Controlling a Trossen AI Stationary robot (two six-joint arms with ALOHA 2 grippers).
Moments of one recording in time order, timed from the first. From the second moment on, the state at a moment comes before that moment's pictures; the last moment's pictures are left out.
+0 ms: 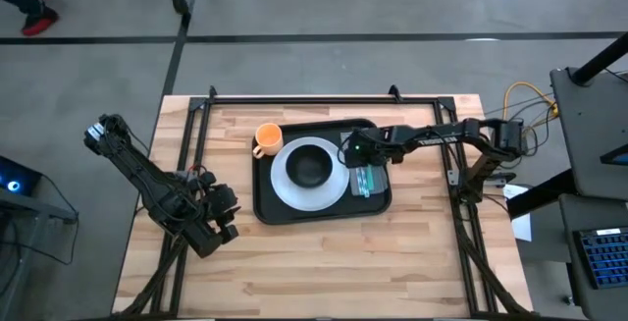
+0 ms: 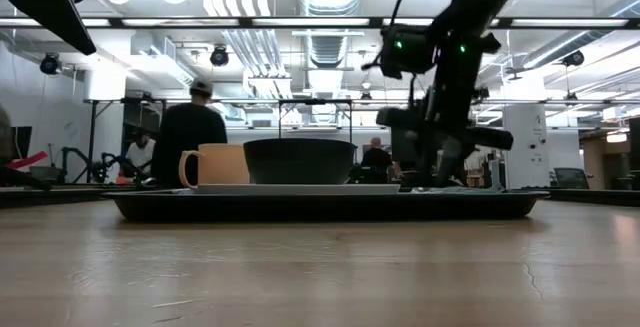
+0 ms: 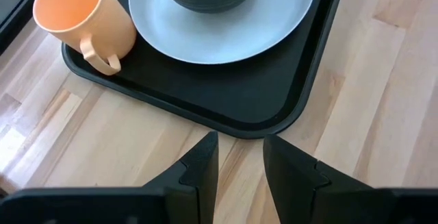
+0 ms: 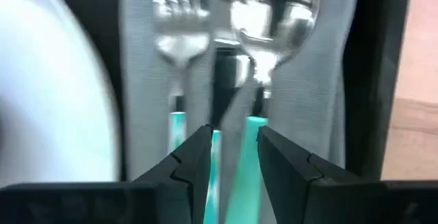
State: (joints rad) left arm -0.75 1.18 1.01 -1.20 -0.63 -1.16; right arm -0.27 1.67 0.96 -0.58 0.13 1.18
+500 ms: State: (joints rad) left arm -0.75 1.18 1.01 -1.20 -0.67 -1.12; right arm -0.12 1.56 1.42 -1.09 0.31 0.81
